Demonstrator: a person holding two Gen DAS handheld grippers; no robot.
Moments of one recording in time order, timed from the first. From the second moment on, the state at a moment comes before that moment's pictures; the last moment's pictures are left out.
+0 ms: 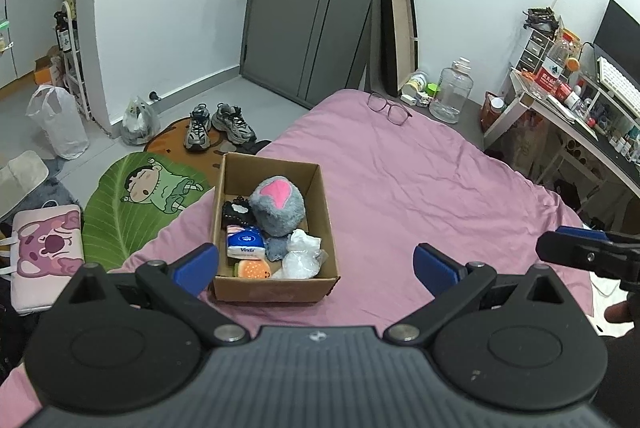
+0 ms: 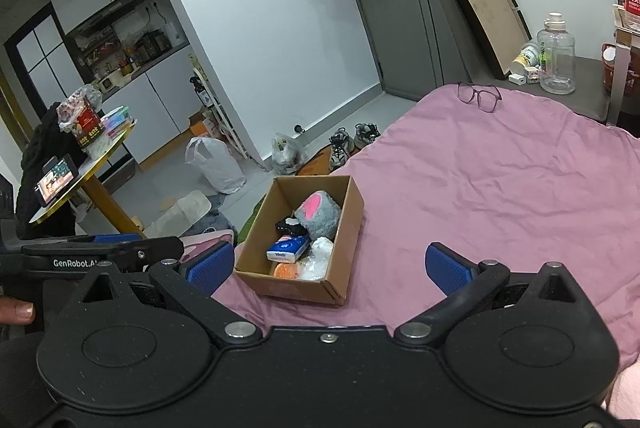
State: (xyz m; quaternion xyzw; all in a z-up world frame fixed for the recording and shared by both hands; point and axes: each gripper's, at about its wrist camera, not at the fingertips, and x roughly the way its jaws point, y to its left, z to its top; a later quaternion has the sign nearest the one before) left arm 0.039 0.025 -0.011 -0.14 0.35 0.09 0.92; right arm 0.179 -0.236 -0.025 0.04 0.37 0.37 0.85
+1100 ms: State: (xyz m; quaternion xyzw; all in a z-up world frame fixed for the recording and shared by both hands) left arm 0.022 0.006 -0.006 -0.14 0.35 0.08 0.92; right arm 0.164 -0.259 -0.023 0.03 0.36 0.35 0.86
